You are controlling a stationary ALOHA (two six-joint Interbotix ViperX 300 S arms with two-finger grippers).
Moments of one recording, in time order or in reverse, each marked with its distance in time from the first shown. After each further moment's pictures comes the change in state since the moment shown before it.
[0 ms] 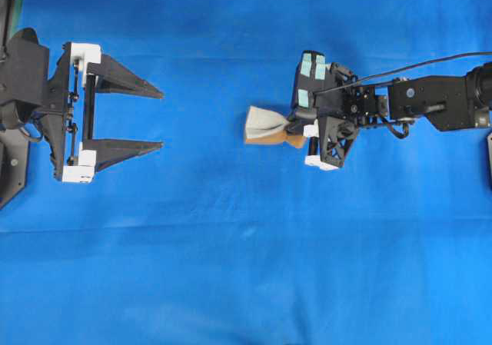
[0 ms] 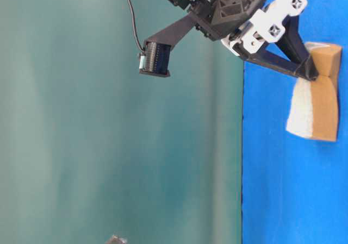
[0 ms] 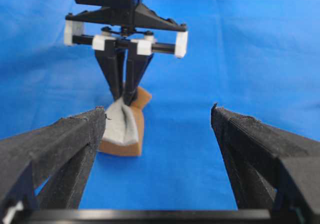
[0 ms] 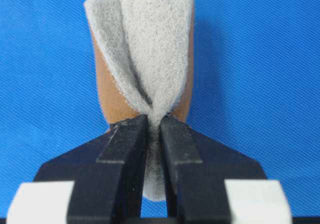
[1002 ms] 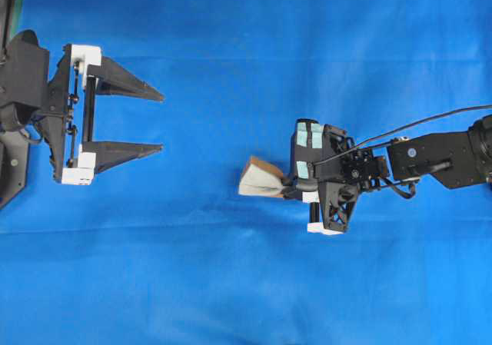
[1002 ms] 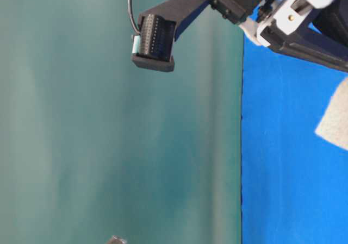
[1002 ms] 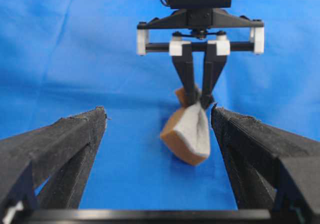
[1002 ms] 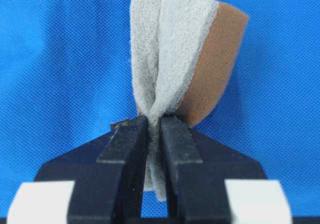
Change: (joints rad) left arm -0.009 0.000 0.000 0.000 0.000 0.000; right arm 0.261 0.000 -0.009 0.166 -0.025 0.012
